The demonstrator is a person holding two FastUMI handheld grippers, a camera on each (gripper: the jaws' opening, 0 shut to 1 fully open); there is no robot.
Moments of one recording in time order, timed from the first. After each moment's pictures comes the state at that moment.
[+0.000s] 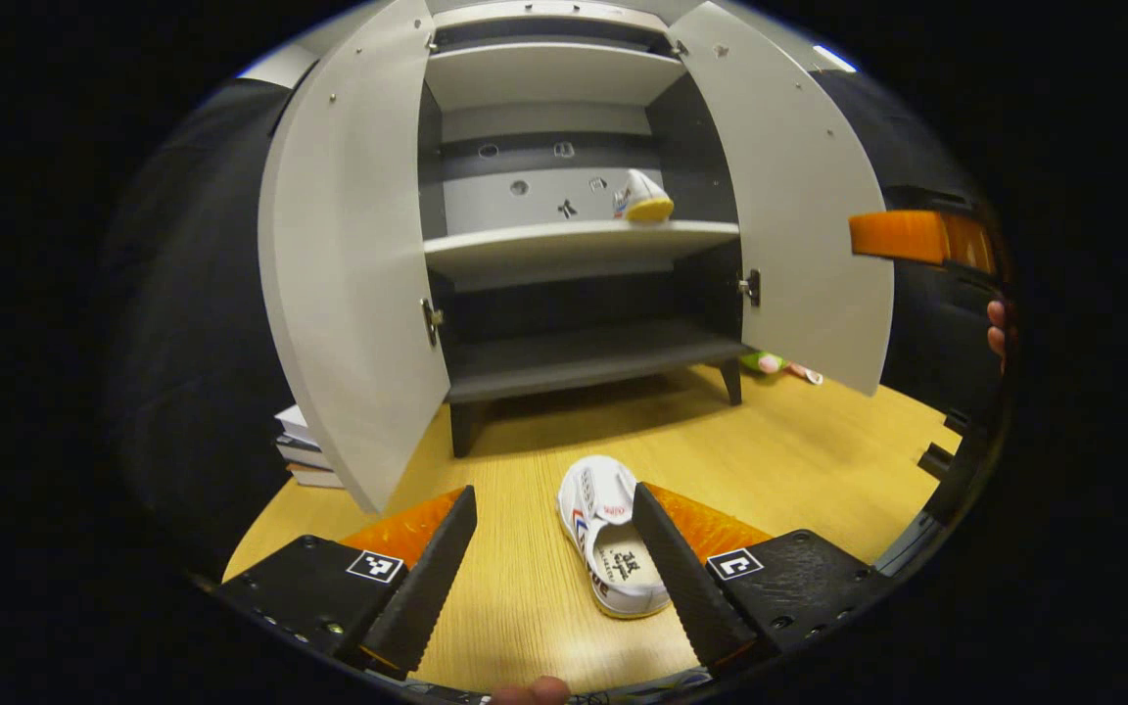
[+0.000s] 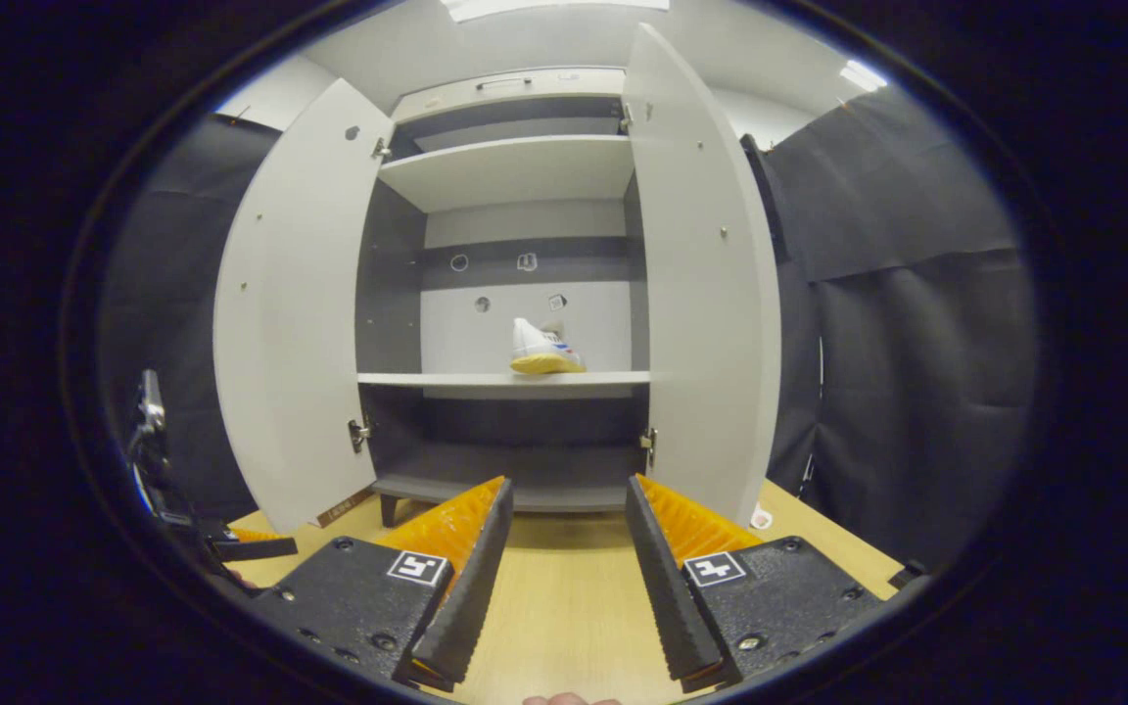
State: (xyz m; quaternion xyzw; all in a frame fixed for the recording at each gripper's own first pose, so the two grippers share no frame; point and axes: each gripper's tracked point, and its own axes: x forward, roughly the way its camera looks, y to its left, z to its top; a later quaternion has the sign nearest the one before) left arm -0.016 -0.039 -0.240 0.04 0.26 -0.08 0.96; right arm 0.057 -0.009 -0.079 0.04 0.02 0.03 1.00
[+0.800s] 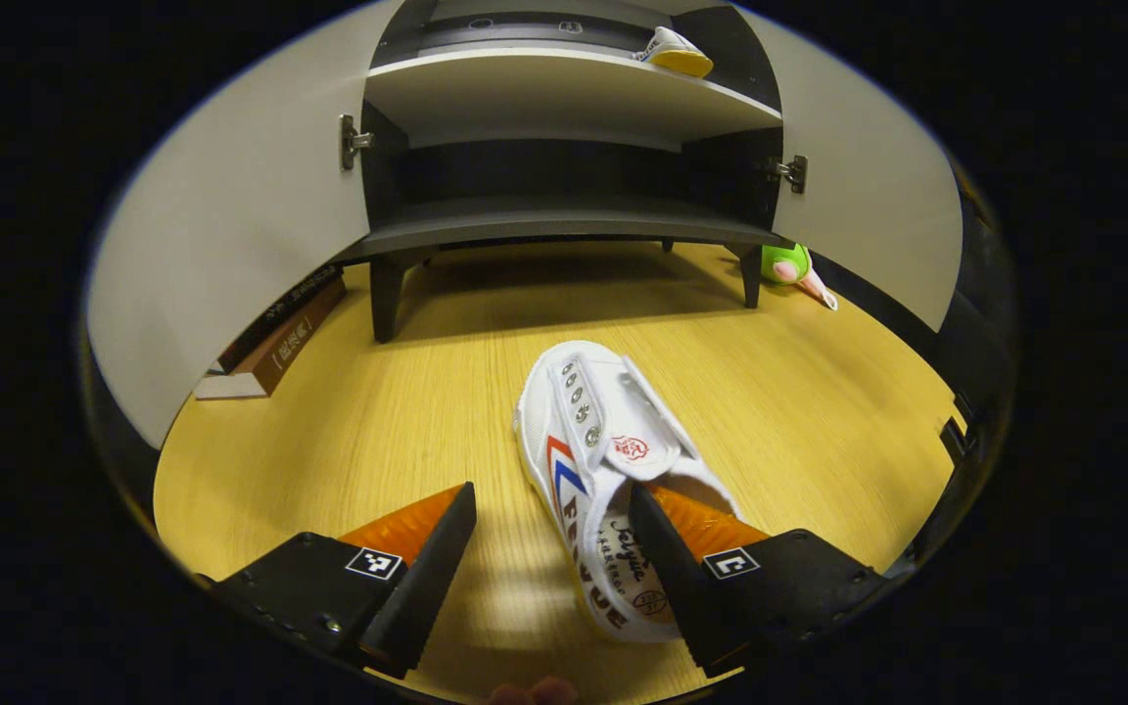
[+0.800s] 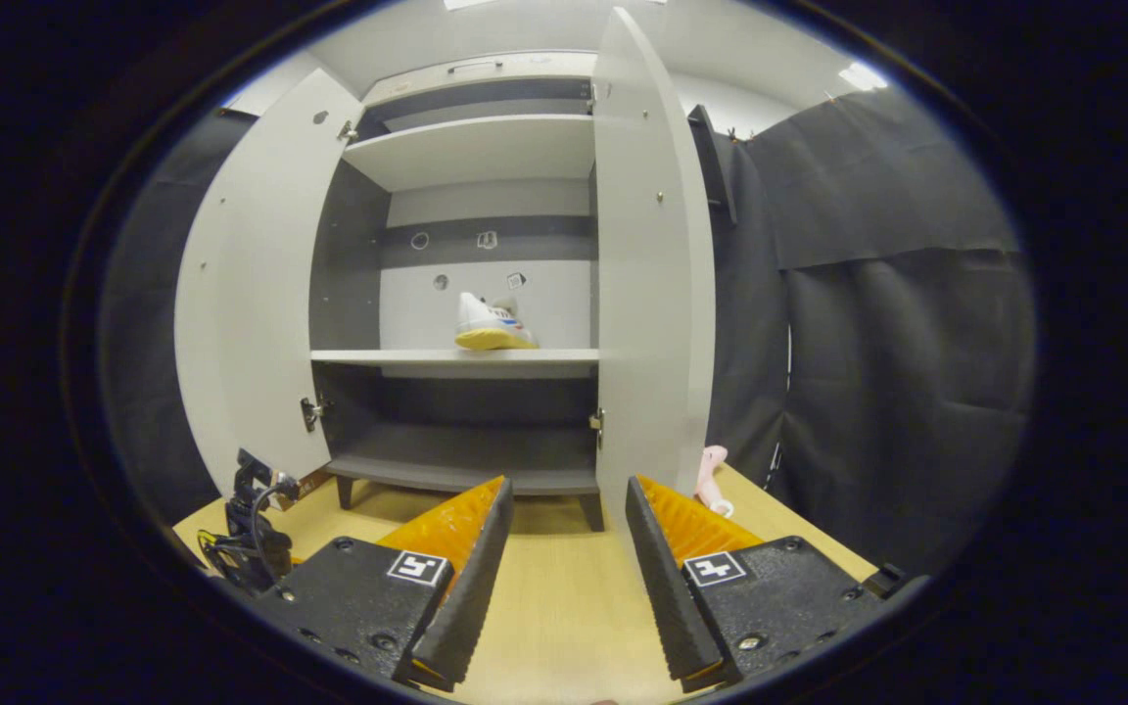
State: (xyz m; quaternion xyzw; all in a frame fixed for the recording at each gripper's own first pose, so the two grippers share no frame) left arm 0.029 -0.064 -0.351 -0.01 0.39 -0.13 0.91; right arm 0.063 -0.050 -0.094 0.03 0.04 -0.01 1.00
